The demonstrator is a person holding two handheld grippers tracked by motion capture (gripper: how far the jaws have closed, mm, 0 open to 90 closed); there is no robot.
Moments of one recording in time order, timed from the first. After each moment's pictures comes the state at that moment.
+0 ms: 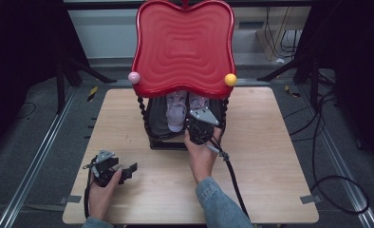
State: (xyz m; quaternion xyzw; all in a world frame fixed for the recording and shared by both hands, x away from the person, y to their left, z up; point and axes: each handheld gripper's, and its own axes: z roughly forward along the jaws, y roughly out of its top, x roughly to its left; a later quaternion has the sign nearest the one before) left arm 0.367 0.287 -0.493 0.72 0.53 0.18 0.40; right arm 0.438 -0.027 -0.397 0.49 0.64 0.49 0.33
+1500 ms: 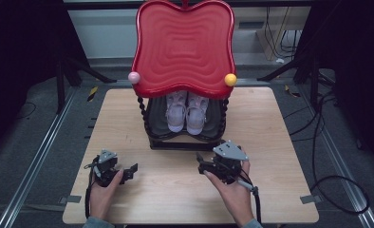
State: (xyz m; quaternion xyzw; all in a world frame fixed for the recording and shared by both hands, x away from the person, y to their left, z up) left arm 0.368 0.283 -0.496 0.73 0.53 0.20 0.38; right arm 0.344 -0.102 -0.423 0.43 0.72 0.46 0.30
